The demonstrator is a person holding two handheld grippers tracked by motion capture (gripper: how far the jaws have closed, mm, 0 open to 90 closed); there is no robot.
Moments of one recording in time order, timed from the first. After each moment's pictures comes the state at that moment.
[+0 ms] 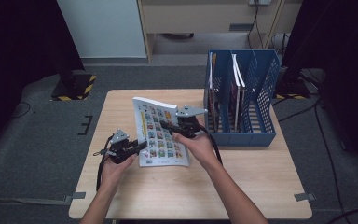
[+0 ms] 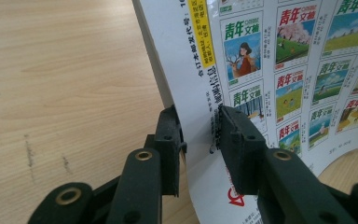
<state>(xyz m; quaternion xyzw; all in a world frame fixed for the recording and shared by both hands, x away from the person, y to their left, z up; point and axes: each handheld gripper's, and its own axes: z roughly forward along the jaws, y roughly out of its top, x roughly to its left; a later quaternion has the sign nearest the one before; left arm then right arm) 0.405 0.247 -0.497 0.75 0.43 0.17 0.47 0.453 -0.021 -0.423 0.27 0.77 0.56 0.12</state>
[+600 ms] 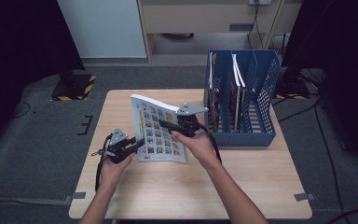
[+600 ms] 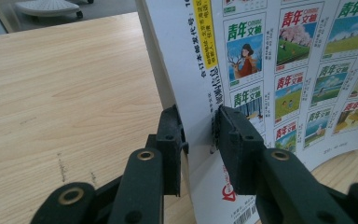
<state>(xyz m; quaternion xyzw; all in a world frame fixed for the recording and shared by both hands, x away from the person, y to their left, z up) 0.402 0.248 -0.489 0.75 0.42 0.22 0.46 0.452 -0.020 -0.413 0.27 0.77 0.57 0.12</state>
